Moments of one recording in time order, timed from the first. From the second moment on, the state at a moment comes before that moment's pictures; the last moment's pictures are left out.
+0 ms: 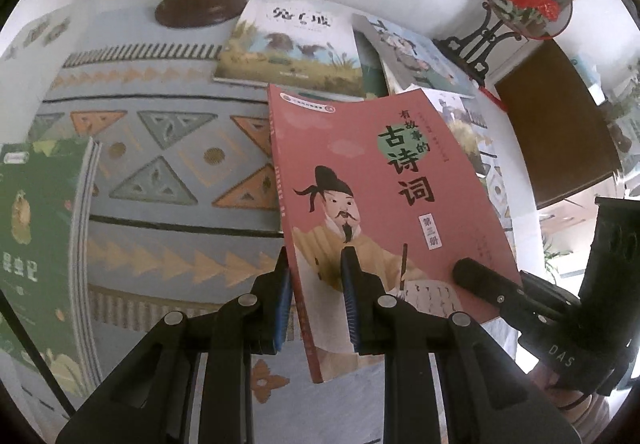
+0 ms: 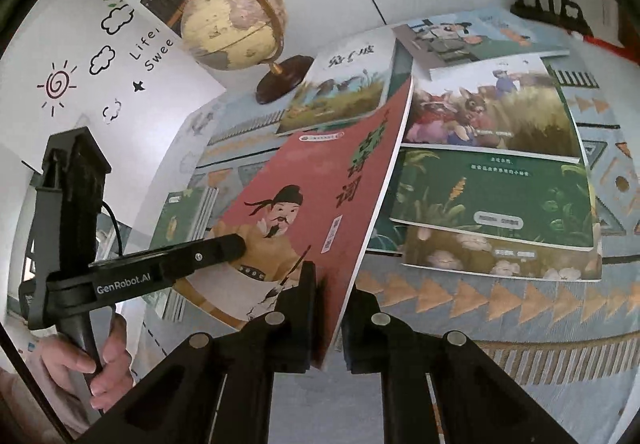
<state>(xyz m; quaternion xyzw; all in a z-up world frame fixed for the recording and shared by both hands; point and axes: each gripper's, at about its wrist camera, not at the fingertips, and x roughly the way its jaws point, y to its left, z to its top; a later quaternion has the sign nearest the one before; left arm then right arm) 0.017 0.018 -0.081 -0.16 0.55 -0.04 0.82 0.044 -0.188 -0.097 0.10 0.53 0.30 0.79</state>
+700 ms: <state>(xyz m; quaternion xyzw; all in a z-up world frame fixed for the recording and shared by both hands) -0.020 0.136 -0.026 -0.16 0.51 -0.01 0.85 0.006 -0.079 -0.042 0.09 0.47 0.31 0.82</state>
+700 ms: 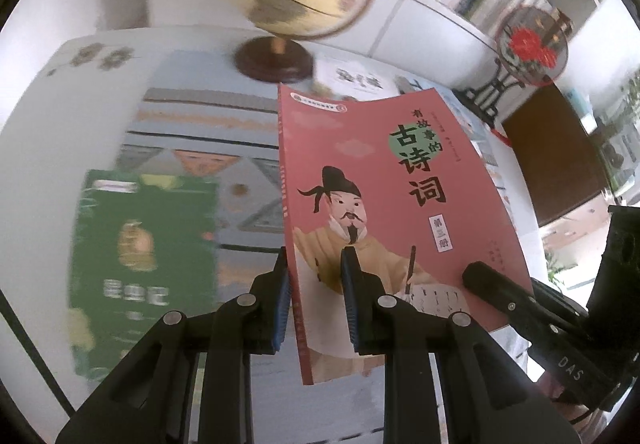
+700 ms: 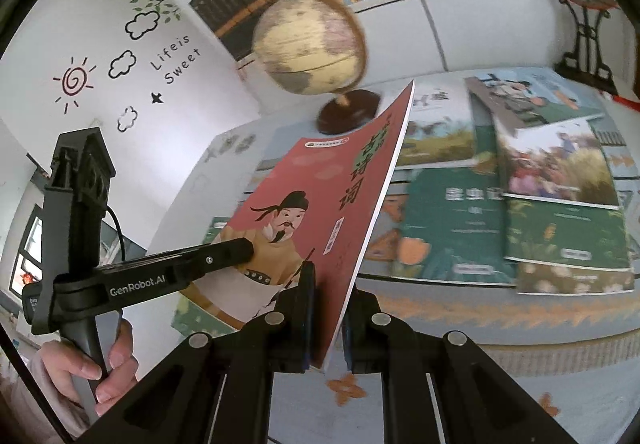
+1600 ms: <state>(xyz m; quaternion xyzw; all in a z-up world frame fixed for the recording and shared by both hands) -0.099 0.299 -0.068 -0.21 0.52 0.10 0.82 -0.059 0.121 -0.089 0.06 0.52 0.35 0.78</state>
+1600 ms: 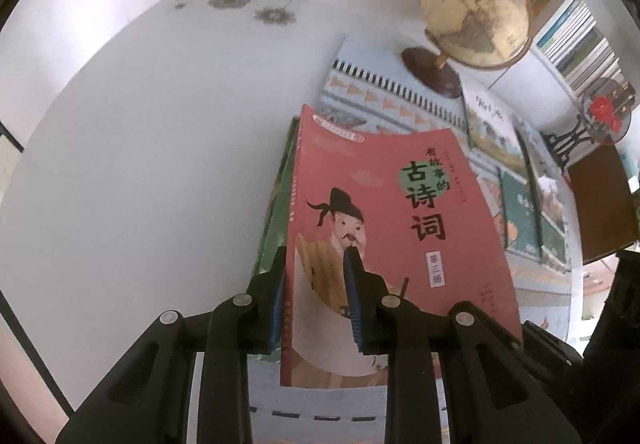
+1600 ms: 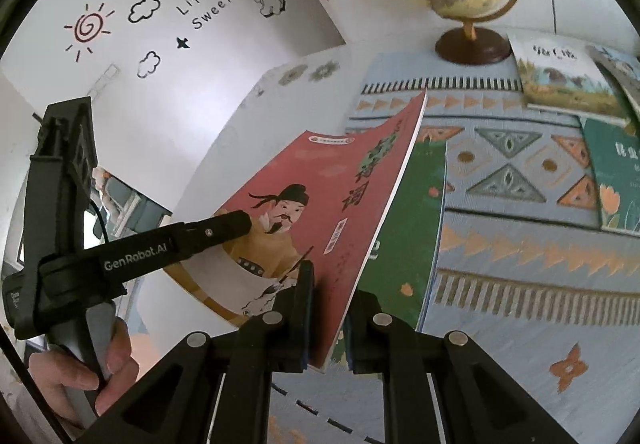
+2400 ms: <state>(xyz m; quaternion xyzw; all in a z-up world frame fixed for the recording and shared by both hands) -0.119 0.302 -0.116 -0.23 0.57 0.15 0.77 -0.056 0.105 -0.158 0.18 0.63 0.27 0.71</state>
